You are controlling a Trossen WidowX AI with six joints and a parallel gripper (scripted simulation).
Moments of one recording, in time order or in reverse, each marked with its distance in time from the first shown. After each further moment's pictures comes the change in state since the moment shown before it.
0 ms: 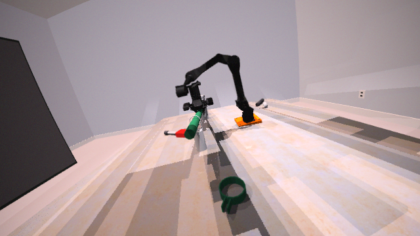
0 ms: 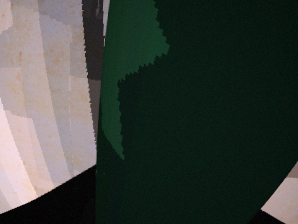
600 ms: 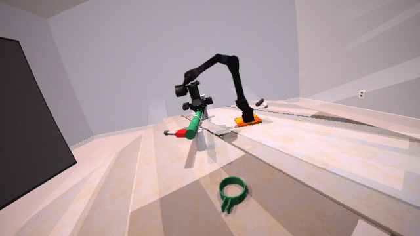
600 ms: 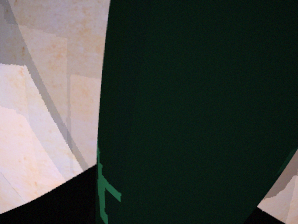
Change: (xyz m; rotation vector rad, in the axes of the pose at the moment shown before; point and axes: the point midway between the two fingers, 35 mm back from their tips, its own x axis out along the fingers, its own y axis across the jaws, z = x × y) arm -0.003 -0.002 -0.004 -0.010 -0.007 0.013
